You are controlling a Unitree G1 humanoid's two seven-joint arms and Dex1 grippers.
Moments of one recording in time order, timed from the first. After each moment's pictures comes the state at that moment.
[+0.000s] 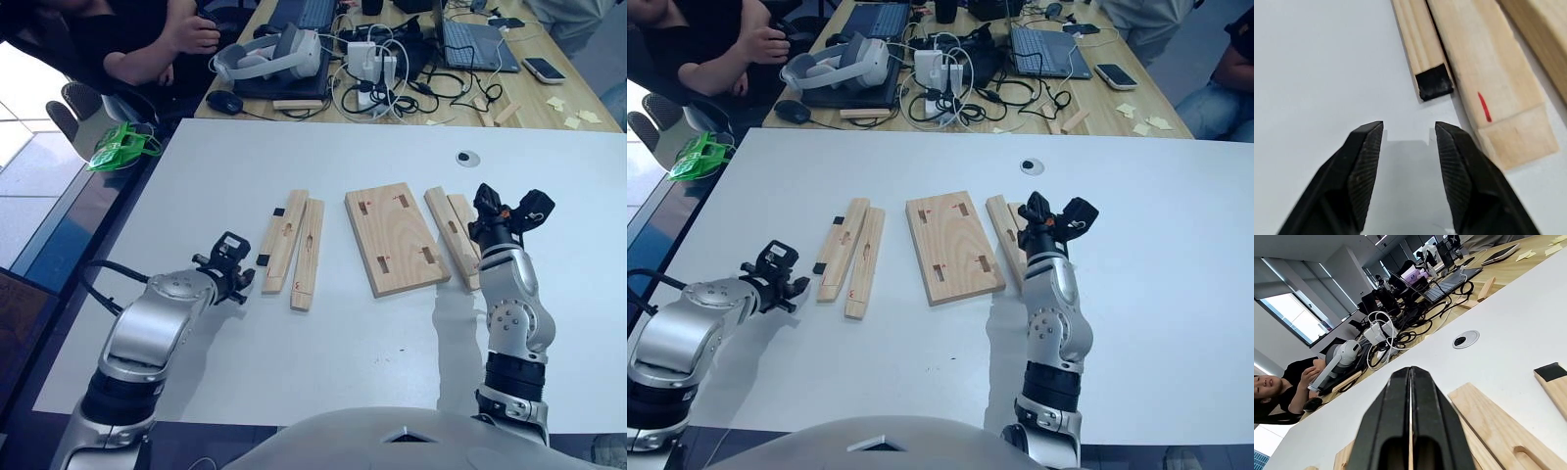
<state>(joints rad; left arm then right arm) -0.02 0.68 -0.09 -0.54 -0.19 1.29 -0.32 -0.10 0.08 -0.24 -0.22 0.56 0.37 -0.07</state>
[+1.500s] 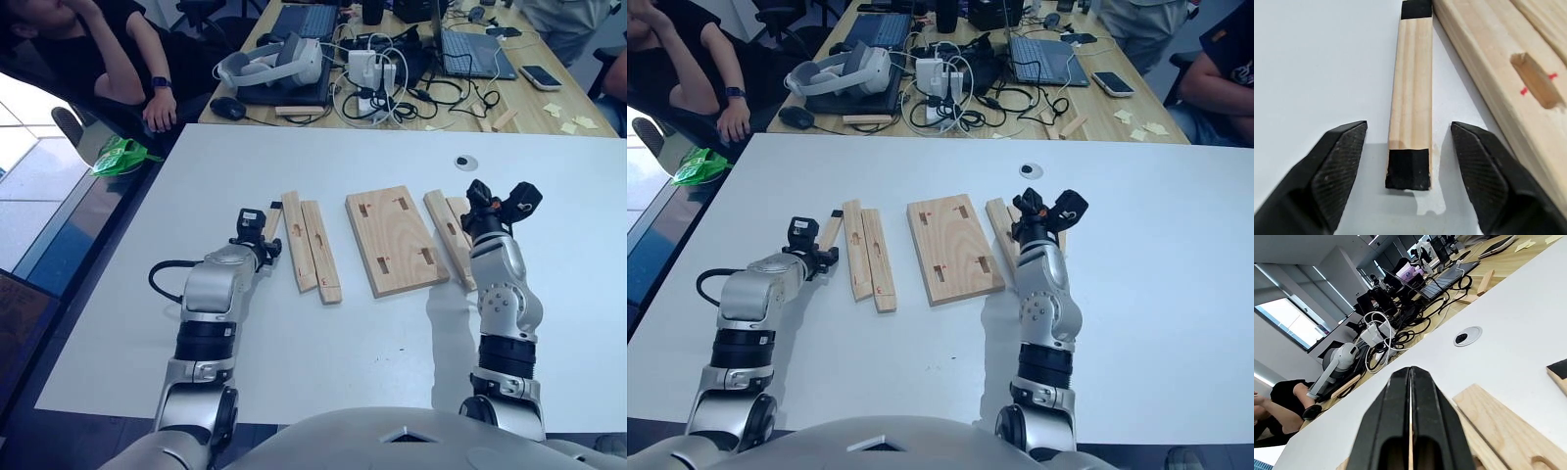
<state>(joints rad) -0.26 0.27 0.02 -0.01 -0.08 1.06 -0.09 -0.21 0.09 -0.28 -0.06 0.60 0.34 -0.13</state>
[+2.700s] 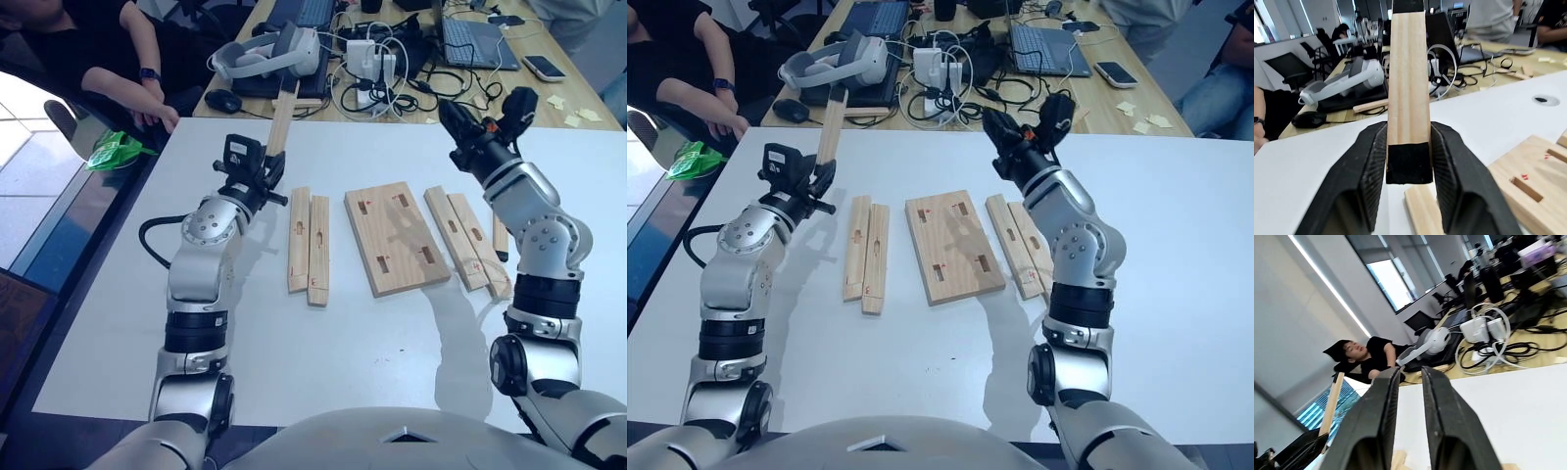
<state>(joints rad) -0.32 0.28 0.05 -0.13 -0.13 0.41 -0.28 -0.56 -0.16 -0.24 -0.05 0.82 0.72 0.18</state>
